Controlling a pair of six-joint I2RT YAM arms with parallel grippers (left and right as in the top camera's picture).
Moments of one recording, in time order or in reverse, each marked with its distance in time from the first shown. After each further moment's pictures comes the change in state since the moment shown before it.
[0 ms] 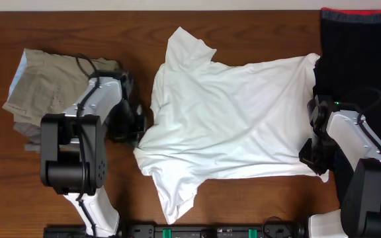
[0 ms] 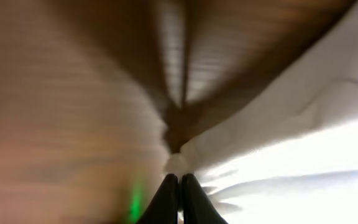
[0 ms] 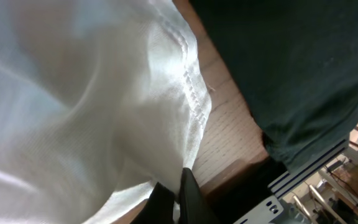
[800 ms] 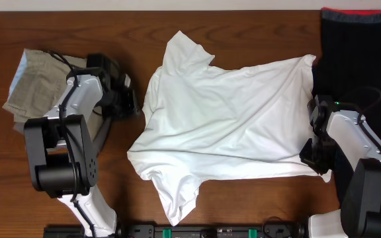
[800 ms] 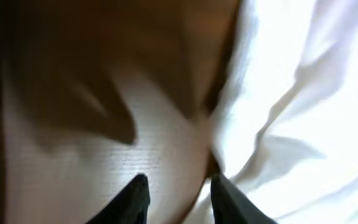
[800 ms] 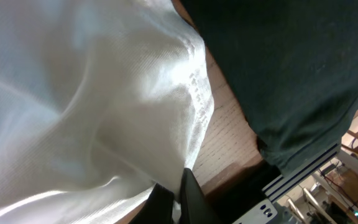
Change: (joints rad) left arm 0.100 -0.013 0.032 0.401 0.232 0.075; right arm 0.000 0.000 0.000 0.004 0.017 -0.019
